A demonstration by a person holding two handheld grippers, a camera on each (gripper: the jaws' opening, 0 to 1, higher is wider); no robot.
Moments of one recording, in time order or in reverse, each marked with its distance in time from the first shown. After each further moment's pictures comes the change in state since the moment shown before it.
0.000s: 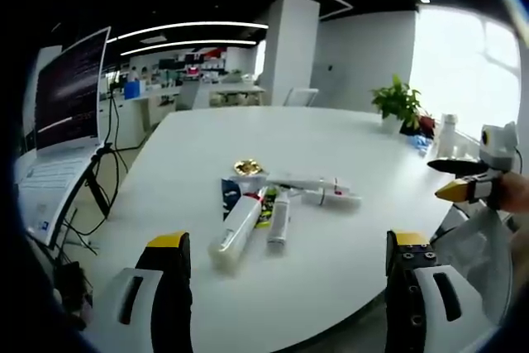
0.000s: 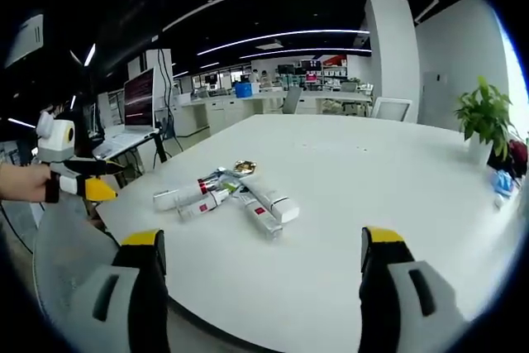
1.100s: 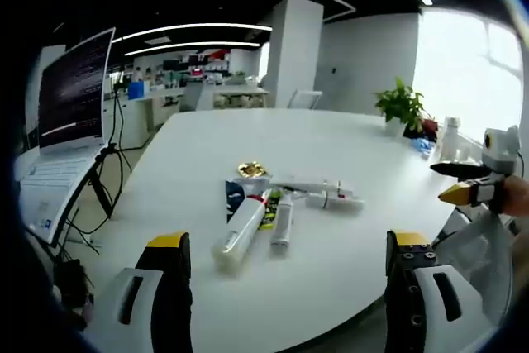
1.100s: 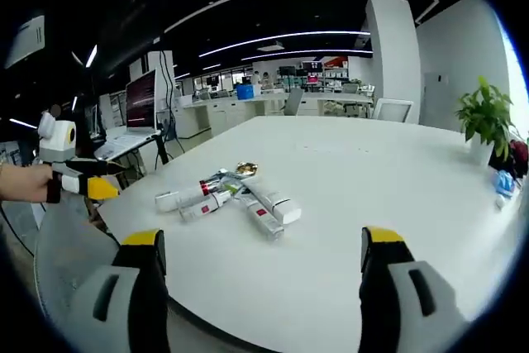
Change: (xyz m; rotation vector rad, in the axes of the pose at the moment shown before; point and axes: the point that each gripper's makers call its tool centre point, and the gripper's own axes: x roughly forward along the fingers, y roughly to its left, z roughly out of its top) left arm -0.002 0.003 0.003 -0.012 -0.015 0.019; right arm -0.001 0.002 0.001 0.001 -0.009 0.010
